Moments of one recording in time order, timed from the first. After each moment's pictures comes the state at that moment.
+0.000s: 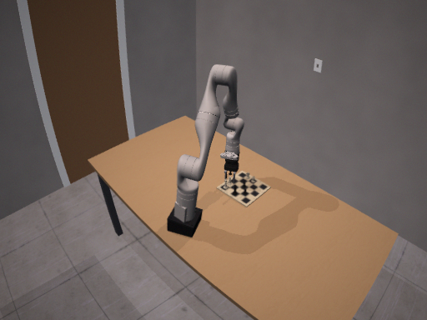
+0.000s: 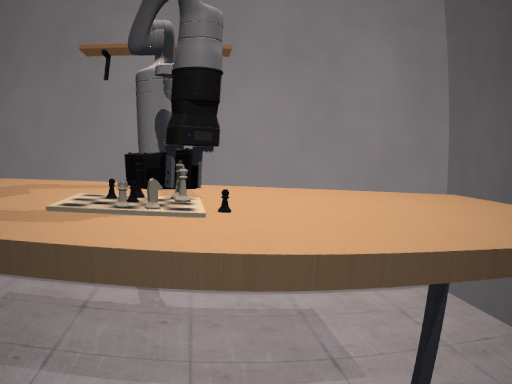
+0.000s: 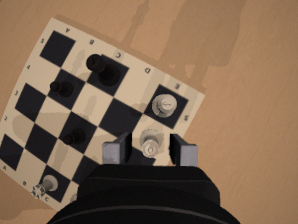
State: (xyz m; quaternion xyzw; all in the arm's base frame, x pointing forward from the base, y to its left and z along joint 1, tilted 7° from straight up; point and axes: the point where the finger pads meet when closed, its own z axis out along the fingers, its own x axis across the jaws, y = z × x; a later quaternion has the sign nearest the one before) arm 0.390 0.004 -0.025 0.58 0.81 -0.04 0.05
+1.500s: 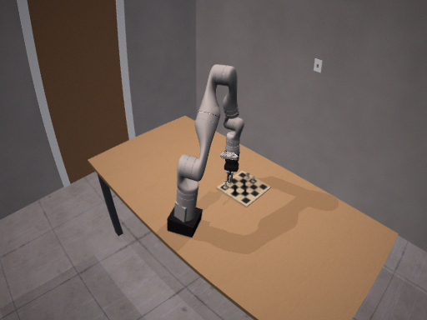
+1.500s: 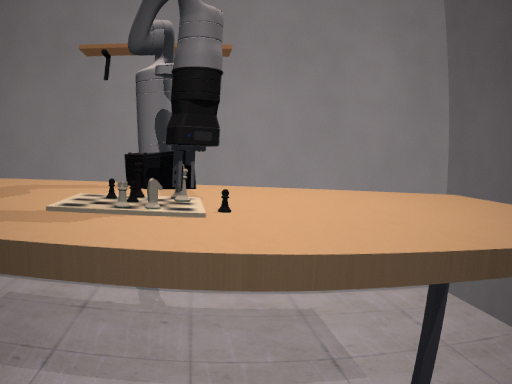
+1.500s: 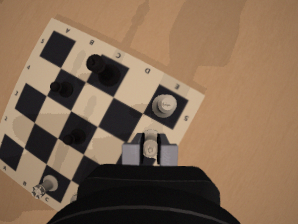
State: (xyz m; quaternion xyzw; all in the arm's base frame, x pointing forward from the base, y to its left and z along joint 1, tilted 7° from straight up) arm 0.390 0.004 -0.025 0.58 0.81 -0.04 0.05
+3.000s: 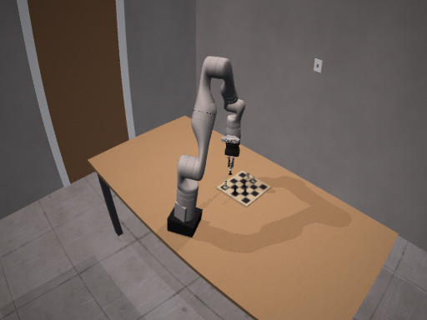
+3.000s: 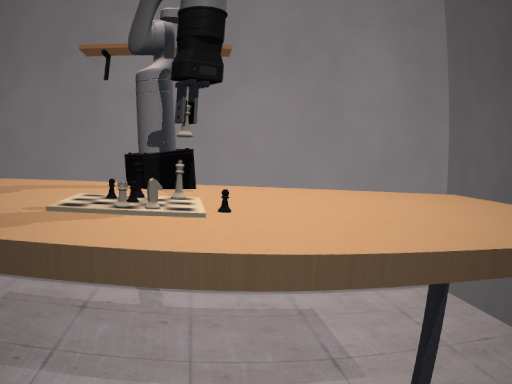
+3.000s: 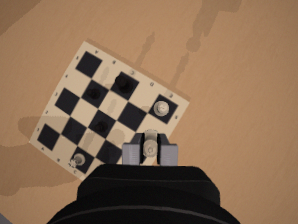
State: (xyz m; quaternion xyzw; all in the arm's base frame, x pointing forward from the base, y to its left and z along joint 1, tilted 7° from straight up) arm 0.387 0.015 0.074 0.56 0.82 -0.04 0.05
